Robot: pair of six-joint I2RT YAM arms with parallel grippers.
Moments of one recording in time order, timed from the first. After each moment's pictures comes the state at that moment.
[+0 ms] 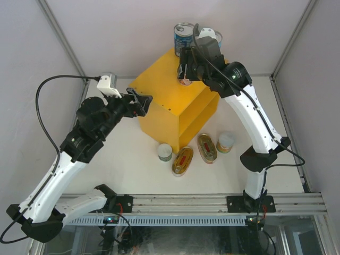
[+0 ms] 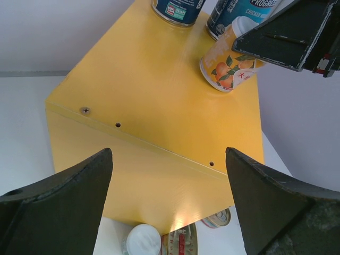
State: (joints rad) left arm -0.61 0.94 1.24 -0.36 -0.15 -0.41; right arm 0.71 1.88 2.53 -1.14 0.39 0.41
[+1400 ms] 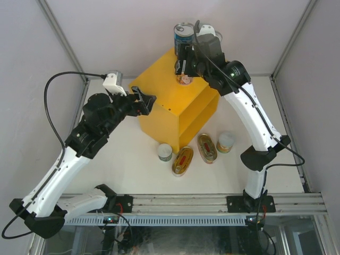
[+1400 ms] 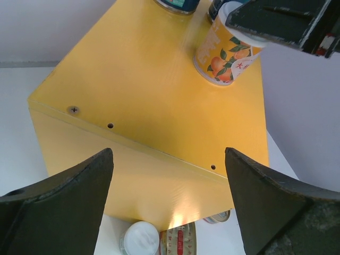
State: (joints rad) left arm -0.61 0.99 1.25 -0.36 -0.13 -0.42; right arm 0.67 1.89 2.49 -1.03 0.31 0.40
